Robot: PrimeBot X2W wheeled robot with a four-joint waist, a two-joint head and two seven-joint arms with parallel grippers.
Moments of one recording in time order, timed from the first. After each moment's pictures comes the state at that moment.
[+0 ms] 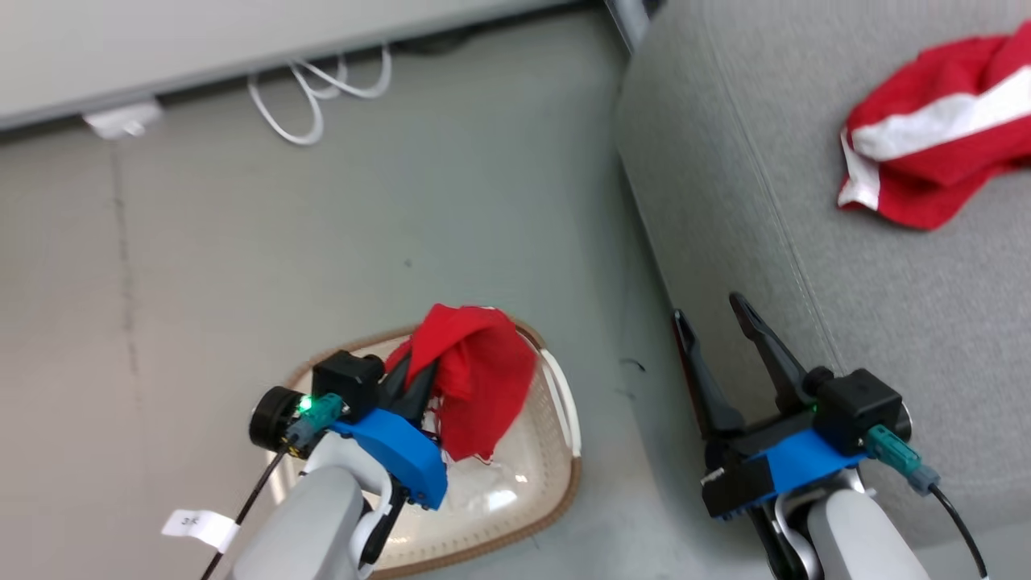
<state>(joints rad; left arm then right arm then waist) -0.47 0.15 -0.60 0.70 -0.48 -0.13 -0.26 -0.25 -0.05 0.19 0.26 0.18 0.13 -0.25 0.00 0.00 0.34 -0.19</state>
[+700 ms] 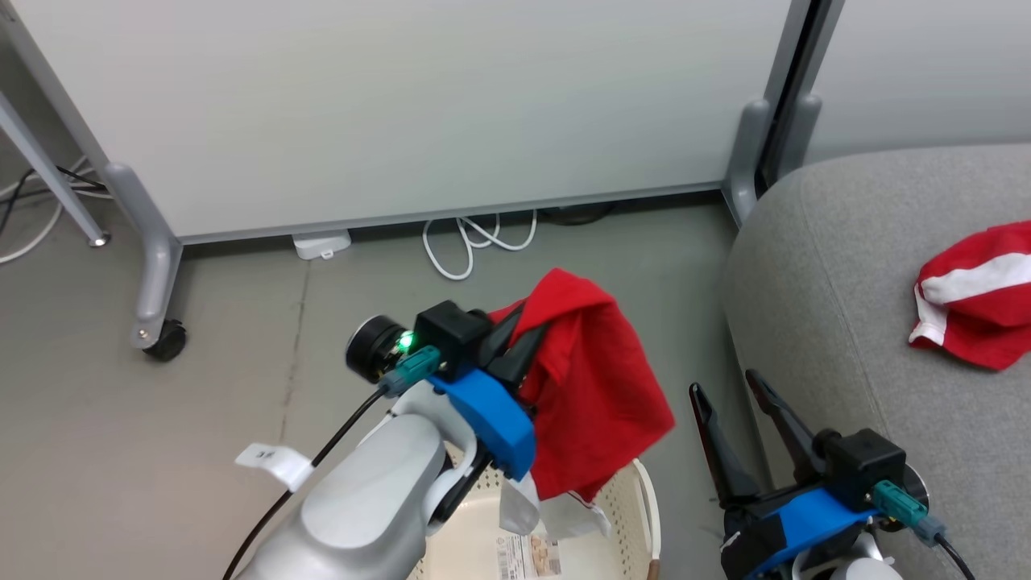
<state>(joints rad) -0.62 0.11 -0.83 0.63 -0.57 -0.13 -0.25 -0.09 -0.05 0.14 0.20 0.16 0.13 -0.16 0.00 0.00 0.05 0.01</state>
